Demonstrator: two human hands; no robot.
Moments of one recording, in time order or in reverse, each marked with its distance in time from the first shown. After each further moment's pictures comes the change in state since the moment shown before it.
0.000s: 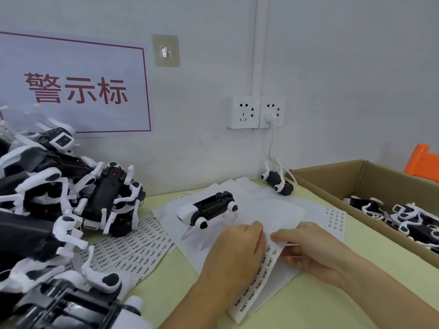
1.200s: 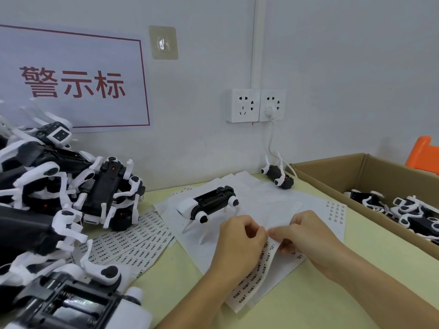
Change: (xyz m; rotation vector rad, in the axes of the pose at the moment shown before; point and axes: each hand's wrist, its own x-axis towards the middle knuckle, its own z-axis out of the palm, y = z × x) left_hand 0.005 0.006 0.007 -0.497 -0.078 -0.542; right_hand -0.002 0.001 0.009 -0.357 0.232 -0.150
